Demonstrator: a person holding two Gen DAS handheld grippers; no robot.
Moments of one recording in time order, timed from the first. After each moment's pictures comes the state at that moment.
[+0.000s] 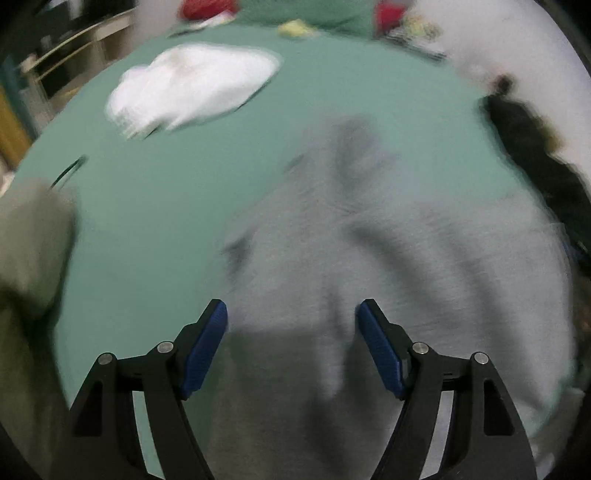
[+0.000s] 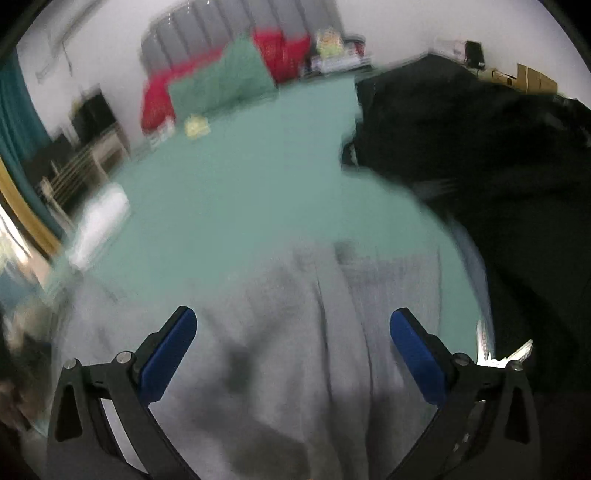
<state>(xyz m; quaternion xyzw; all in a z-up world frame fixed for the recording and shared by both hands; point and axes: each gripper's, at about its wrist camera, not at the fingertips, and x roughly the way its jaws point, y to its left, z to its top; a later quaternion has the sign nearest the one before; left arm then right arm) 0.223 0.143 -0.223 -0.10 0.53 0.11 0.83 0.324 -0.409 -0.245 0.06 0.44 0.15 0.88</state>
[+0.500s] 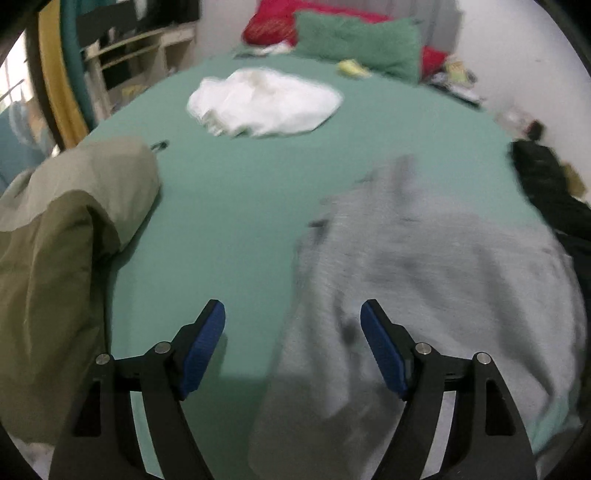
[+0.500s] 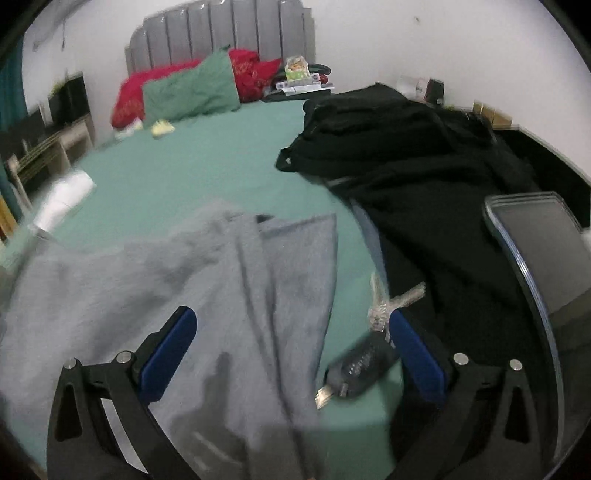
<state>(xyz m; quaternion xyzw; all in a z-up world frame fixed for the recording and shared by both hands) 0.130 0.150 -0.182 -0.13 0.44 0.16 0.88 0.217 -0.464 -0.226 0.03 0.38 0.07 0.92</state>
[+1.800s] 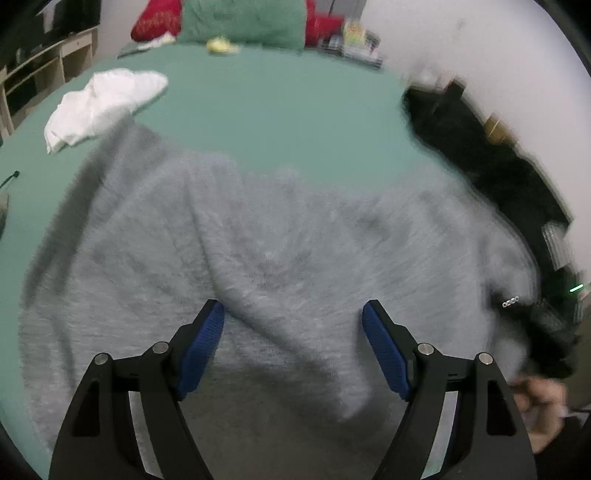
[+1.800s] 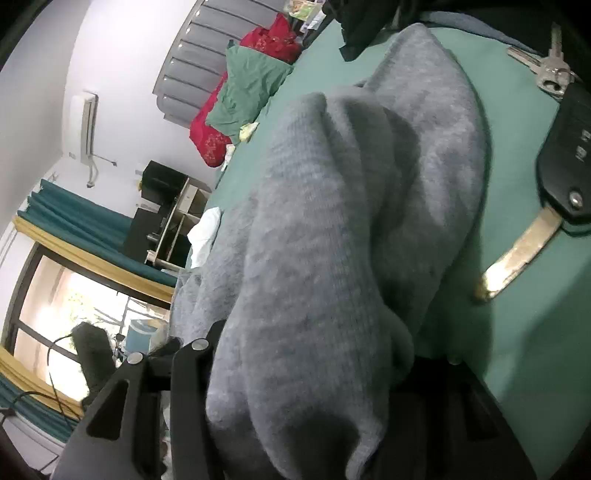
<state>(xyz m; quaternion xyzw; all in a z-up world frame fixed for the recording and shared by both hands) 0.237 -0.014 -0.227 -0.10 0.49 0.01 0.87 0.238 -0.405 -0.319 0.38 0.43 0.30 0.77</state>
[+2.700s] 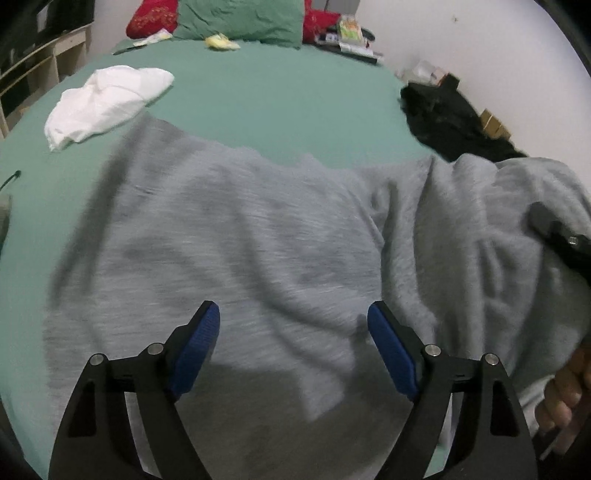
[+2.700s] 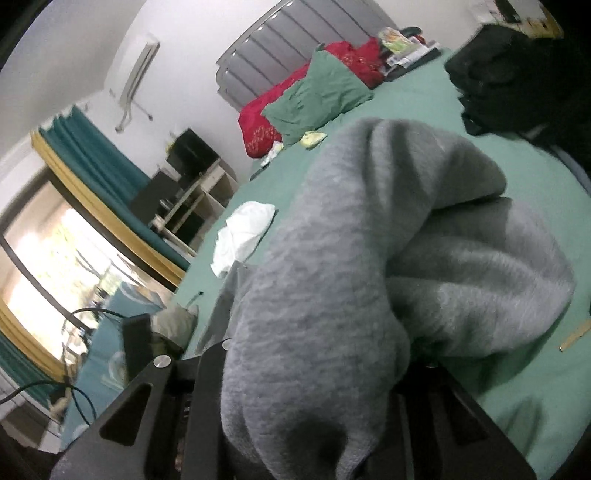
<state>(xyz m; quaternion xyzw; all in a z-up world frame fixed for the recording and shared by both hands) 0.217 0.030 -0.211 -0.12 0.47 -0.02 0.87 0.225 -0.309 -0.202 0.24 0.37 0.33 0.84</state>
